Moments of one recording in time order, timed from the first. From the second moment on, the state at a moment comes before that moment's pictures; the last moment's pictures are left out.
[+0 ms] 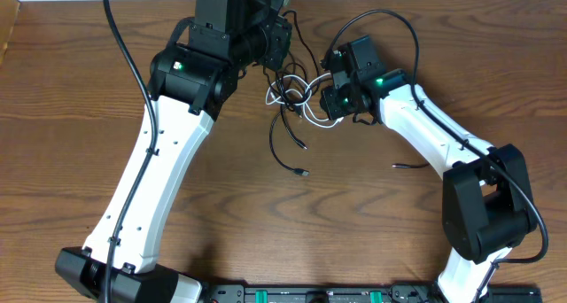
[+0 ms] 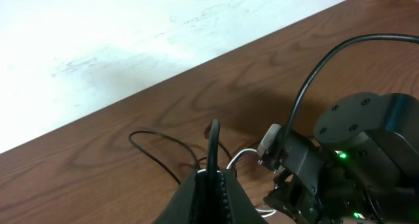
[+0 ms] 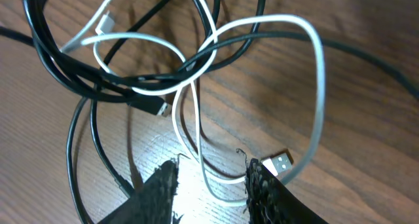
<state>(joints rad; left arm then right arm) -0.37 1.62 1.78 -0.74 0.14 0.10 0.42 1.93 1.42 -0.55 -0.19 0.11</state>
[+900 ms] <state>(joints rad) -0.37 1.62 1.78 -0.74 0.14 0.10 0.38 1.93 1.45 -0.57 -0.07 0.11</state>
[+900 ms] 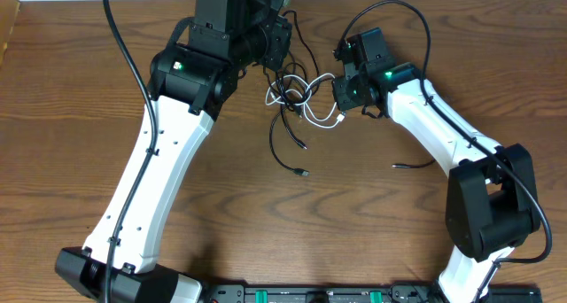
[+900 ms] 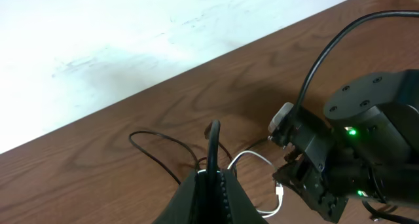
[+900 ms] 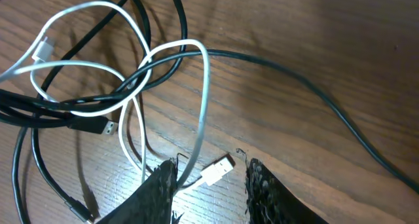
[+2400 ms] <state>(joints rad) -0.37 1.62 1.78 -0.74 0.12 0.10 0.42 2.06 1.45 -0.52 -0.11 0.16</state>
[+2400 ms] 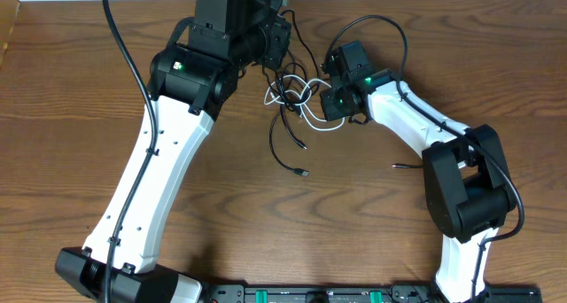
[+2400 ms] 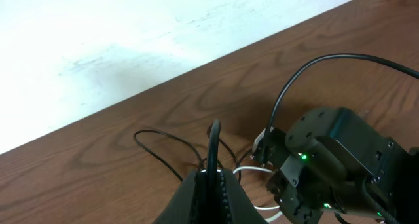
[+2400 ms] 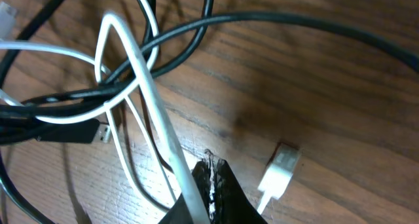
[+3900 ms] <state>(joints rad) -0.20 1.62 1.70 -0.68 -0.11 0.14 -0.01 1.42 1.46 -0.92 0.55 0.15</state>
